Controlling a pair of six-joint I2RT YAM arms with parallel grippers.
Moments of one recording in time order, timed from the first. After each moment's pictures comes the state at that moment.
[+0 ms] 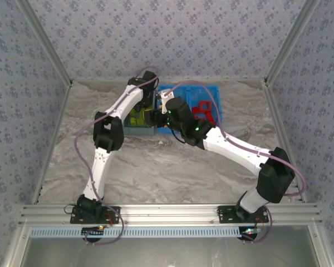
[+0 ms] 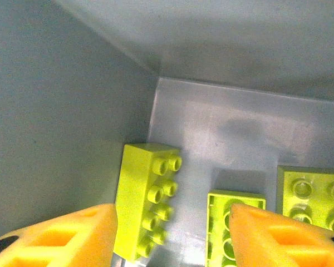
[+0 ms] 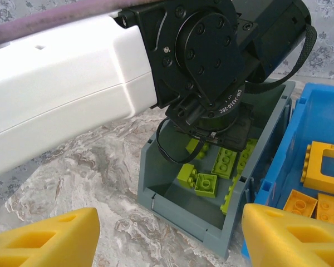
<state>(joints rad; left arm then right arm) -0.43 2.49 2.36 -1.13 -0.48 -0.45 0.85 1.55 1.29 -0.10 0.13 0.37</state>
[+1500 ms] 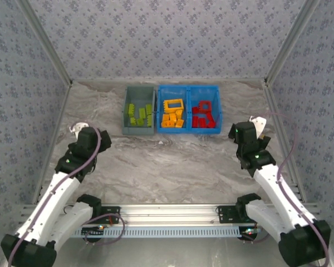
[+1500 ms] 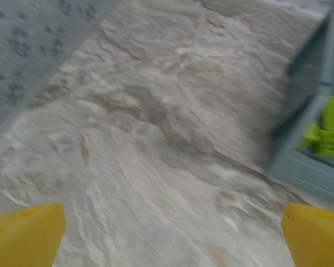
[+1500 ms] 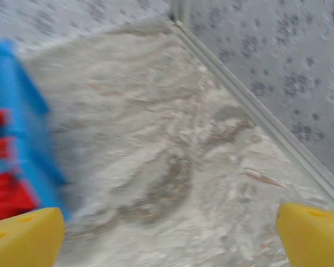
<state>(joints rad) -0.32 0.77 0.67 -0.63 -0.55 -0.49 0.23 0.88 0.60 -0.37 0.62 0.38</state>
